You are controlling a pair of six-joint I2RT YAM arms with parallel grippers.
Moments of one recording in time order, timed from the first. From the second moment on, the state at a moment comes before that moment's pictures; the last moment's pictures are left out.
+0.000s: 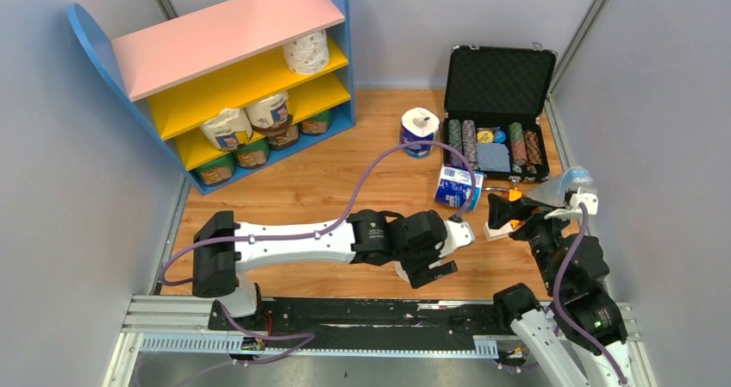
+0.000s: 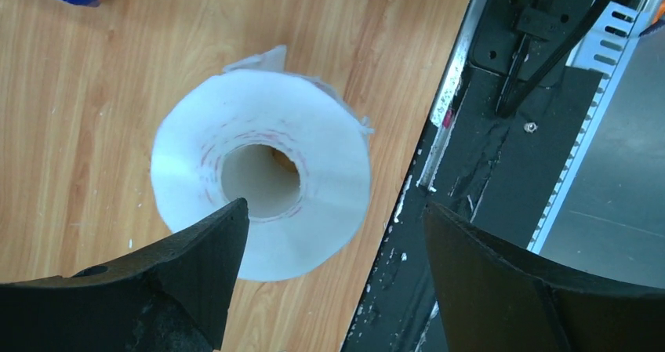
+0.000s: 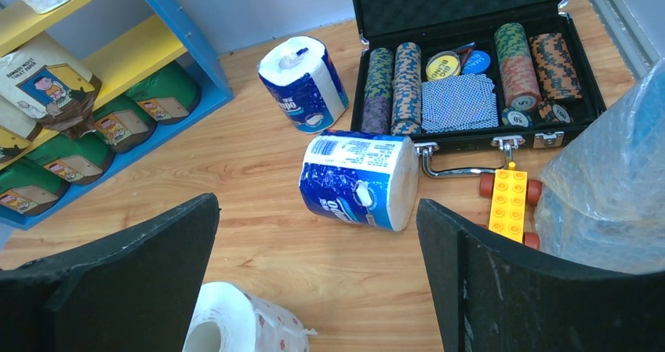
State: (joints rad) left arm -1.36 1.64 1.37 -0.59 -0.08 -0.06; right arm 0.38 0.19 0.72 -0.61 0.27 0.37
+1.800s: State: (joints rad) left arm -0.87 1.53 1.12 -0.54 -0.26 -0.07; right arm 0.38 0.19 0.71 -0.61 0.29 0.37
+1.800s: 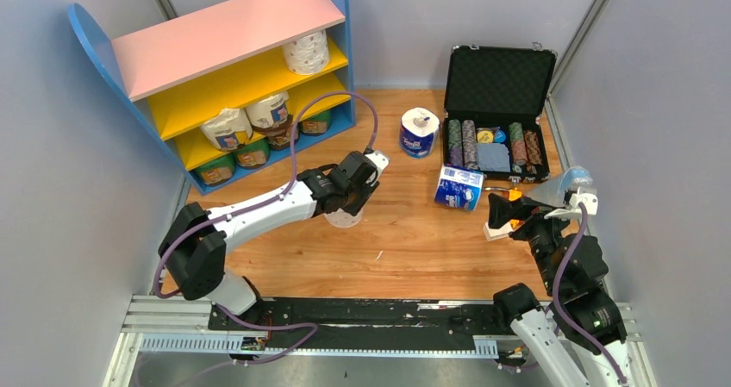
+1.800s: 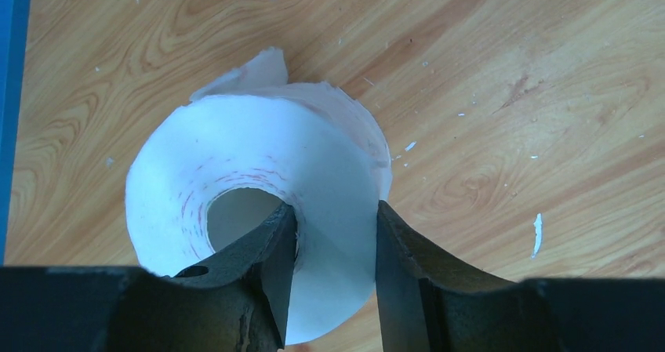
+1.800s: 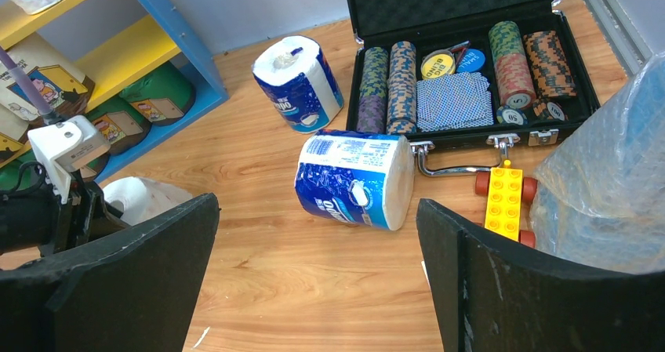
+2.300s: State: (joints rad) left arm -0.86 1.50 1.03 -0.43 -0.27 -0.08; right arm 0.38 0.19 0.71 -0.61 0.29 0.37
